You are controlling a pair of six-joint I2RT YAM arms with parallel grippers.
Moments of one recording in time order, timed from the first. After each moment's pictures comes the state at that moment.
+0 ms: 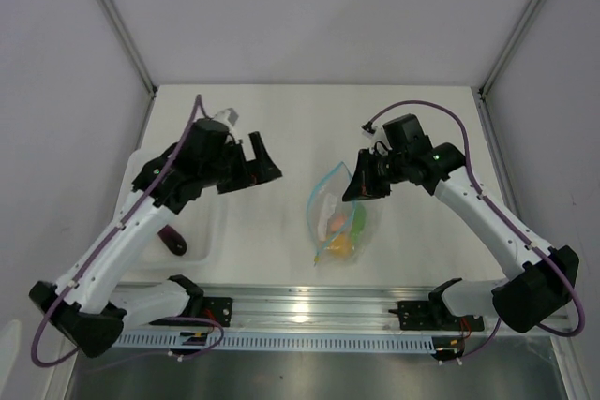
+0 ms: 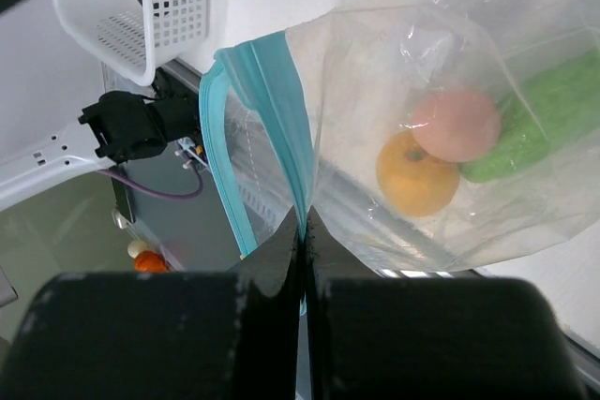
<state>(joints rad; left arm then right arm) -0.62 1.14 1.29 -0.85 0.08 -0.71 0.52 1.30 1.26 -0.85 -0.52 0.54</state>
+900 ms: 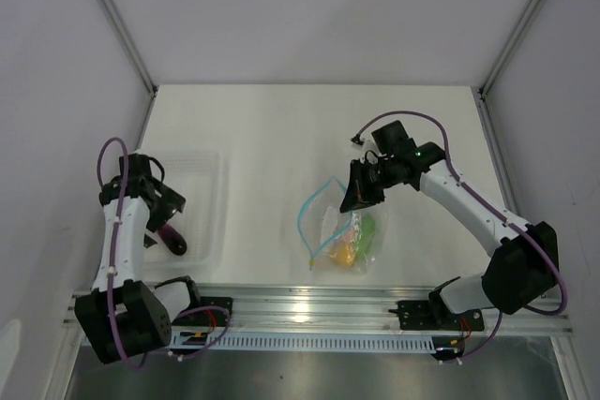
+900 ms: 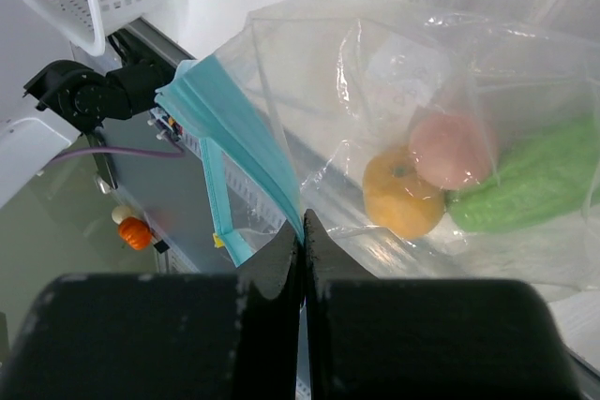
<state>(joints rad) 0.29 1.06 0.89 -1.03 -0.20 -0.70 0.51 1.41 1.20 -0.83 -0.59 0.45</state>
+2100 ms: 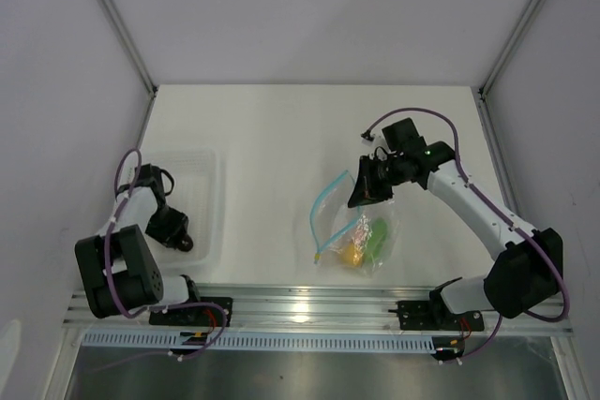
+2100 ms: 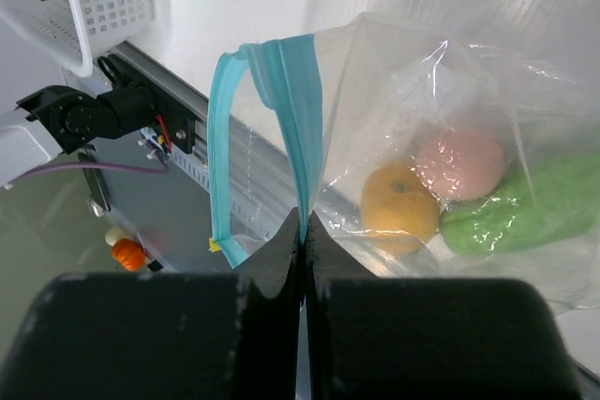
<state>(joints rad) 0.32 1.36 0.73 -0.84 -0.18 -0.78 0.45 1.39 1.19 -0.85 -0.56 0.42</state>
